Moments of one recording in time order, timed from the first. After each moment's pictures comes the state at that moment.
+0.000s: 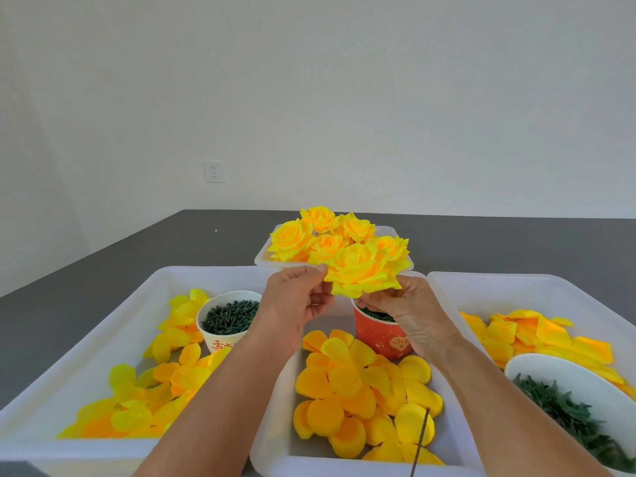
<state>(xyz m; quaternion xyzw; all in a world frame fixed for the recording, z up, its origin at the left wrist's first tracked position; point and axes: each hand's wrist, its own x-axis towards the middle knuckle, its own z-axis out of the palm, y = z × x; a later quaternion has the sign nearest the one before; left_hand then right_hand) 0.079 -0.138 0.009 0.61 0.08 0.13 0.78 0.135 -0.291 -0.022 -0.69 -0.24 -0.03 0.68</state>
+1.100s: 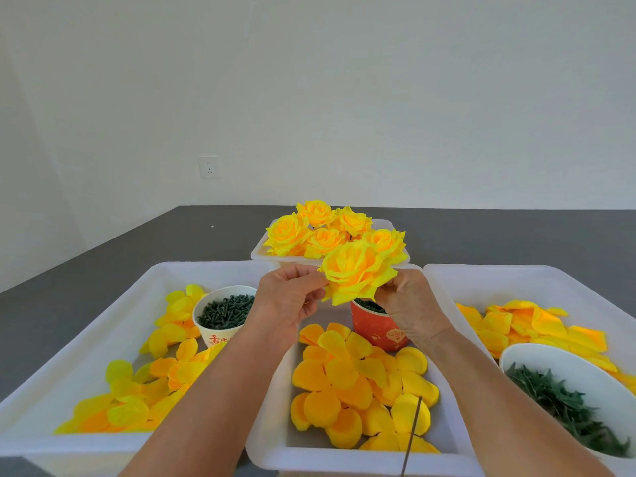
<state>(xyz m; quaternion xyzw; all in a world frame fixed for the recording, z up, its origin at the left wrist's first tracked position) 0.081 -0.135 0.005 0.61 0.12 0.13 0.77 0.145 -0.293 -0.027 -0.78 -0.27 -0.15 0.54</state>
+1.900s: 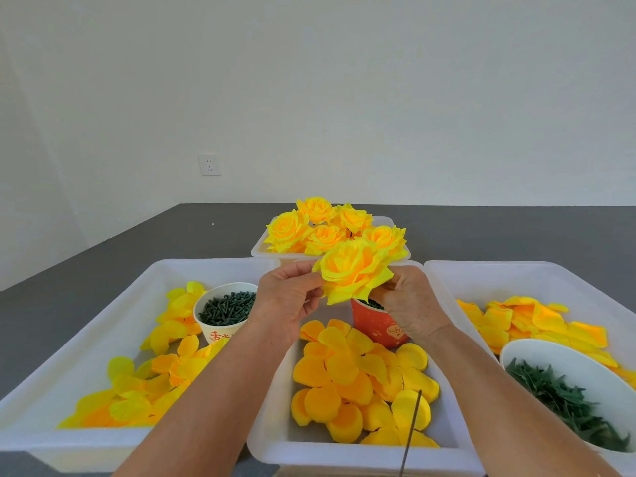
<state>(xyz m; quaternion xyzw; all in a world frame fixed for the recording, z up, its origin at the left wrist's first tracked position) 0.083 -0.135 0.002 0.59 0.14 0.12 0.79 0.141 -0.291 -0.025 -0.81 -0.26 -0.14 0.51</state>
